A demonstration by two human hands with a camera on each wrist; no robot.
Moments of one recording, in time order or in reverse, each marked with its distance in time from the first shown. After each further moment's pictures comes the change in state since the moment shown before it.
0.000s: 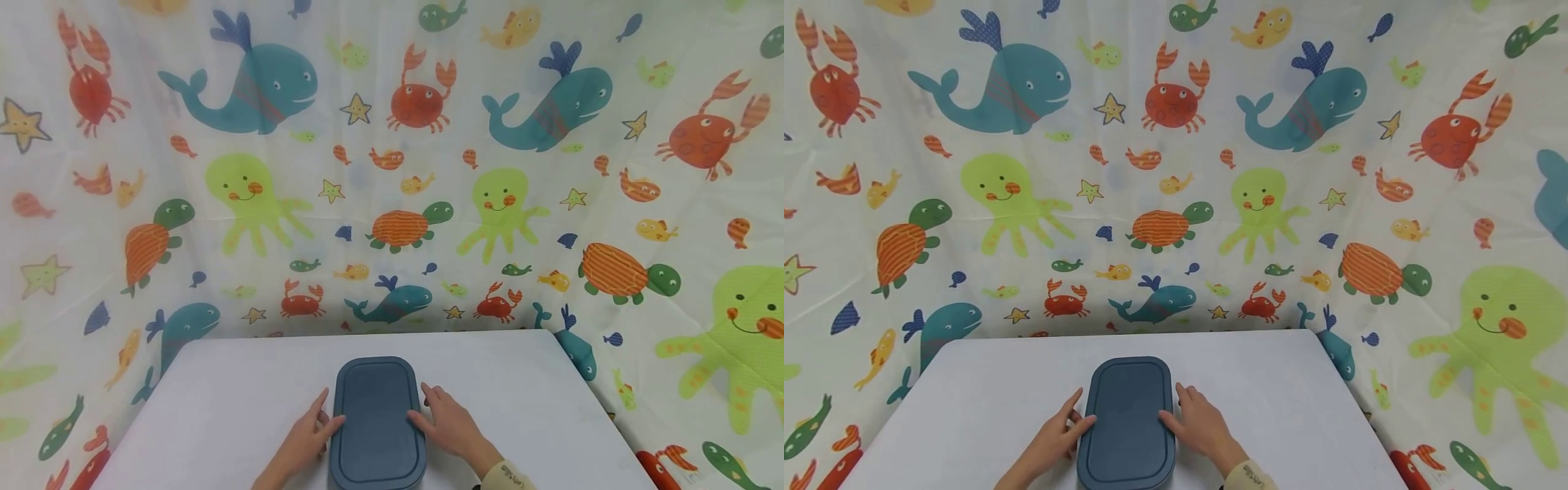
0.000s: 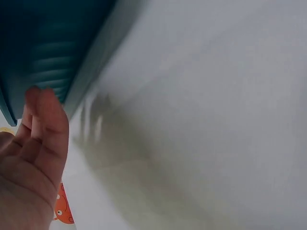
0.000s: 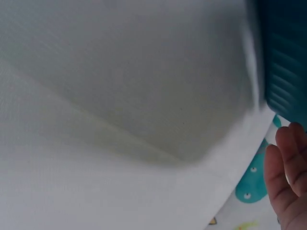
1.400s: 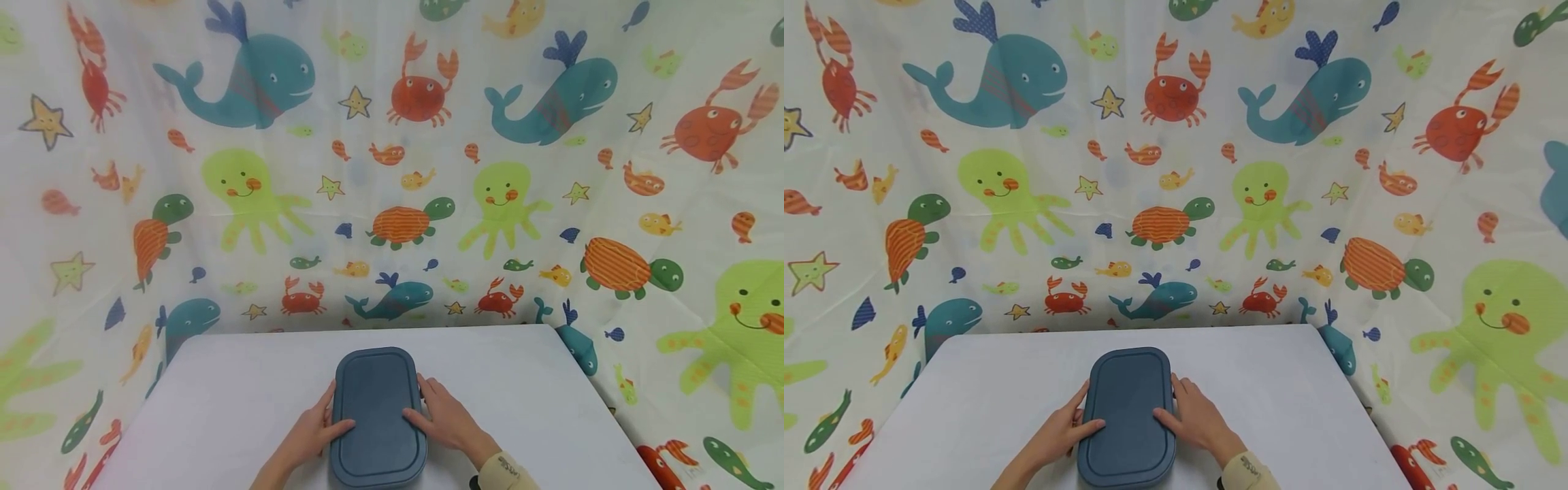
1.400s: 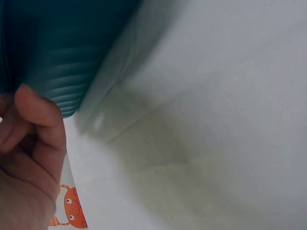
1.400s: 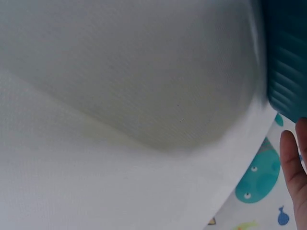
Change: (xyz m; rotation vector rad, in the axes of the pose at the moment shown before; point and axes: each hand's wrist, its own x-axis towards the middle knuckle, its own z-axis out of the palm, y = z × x) left_hand 0.003 0.014 -0.009 0.048 -0.170 0.041; right_hand 0.008 0.000 0.003 0.043 -0.046 -0.056
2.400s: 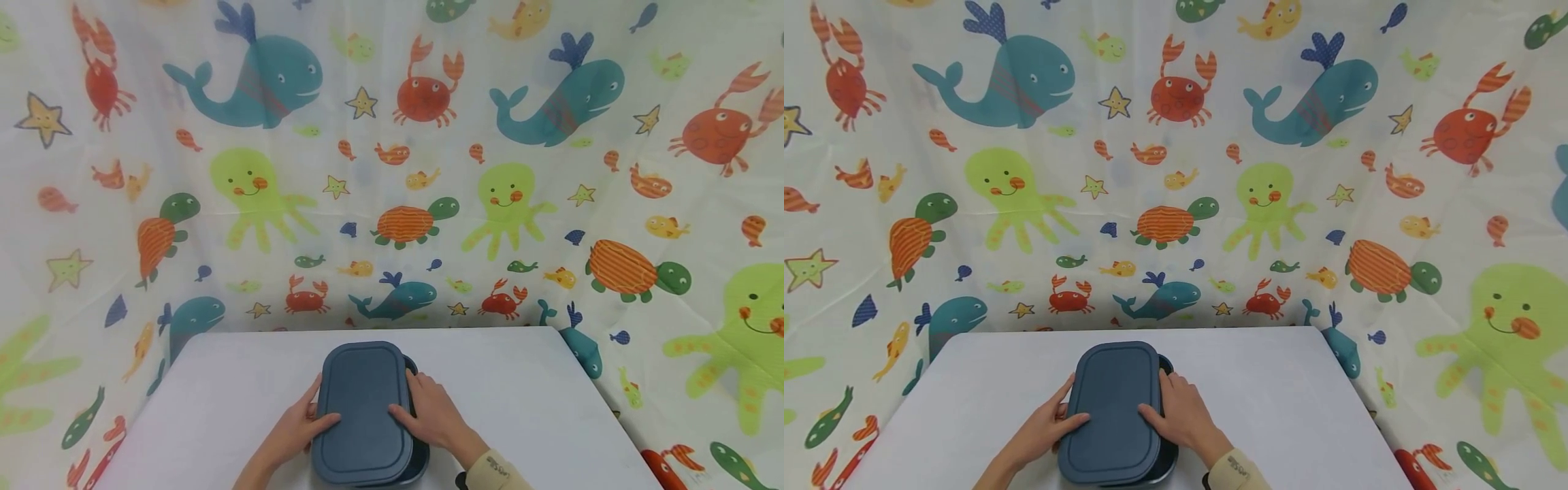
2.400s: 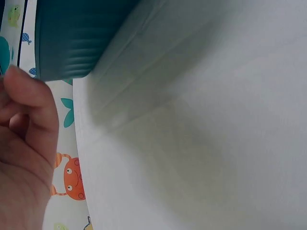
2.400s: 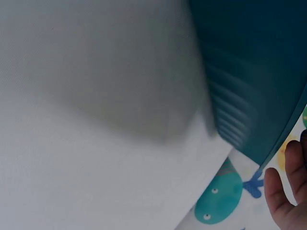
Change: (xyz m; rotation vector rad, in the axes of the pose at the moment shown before) left_hand -0.017 -0.002 -0.027 -0.149 0.033 -0.020; right_hand 0.010 -0.038 -0.007 -0.105 0.085 -0.066
